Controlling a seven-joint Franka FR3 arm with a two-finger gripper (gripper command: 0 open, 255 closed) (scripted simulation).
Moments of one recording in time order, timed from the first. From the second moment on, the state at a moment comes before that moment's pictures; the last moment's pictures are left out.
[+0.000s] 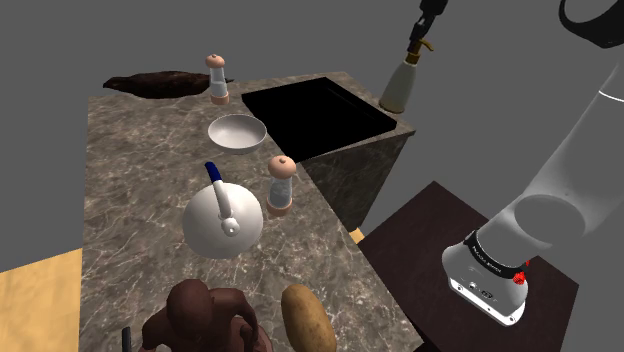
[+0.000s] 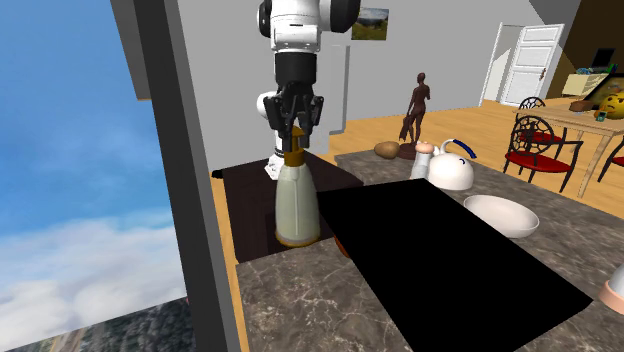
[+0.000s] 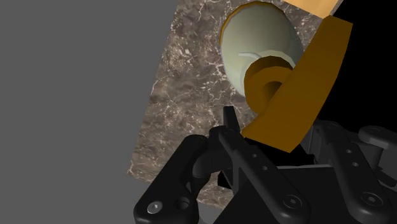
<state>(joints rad) -0.13 0.22 -0.39 -1.57 0.06 1.90 -0.78</state>
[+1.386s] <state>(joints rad) -0.17 0.30 -0.40 -1.19 0.09 1.58 -0.79</state>
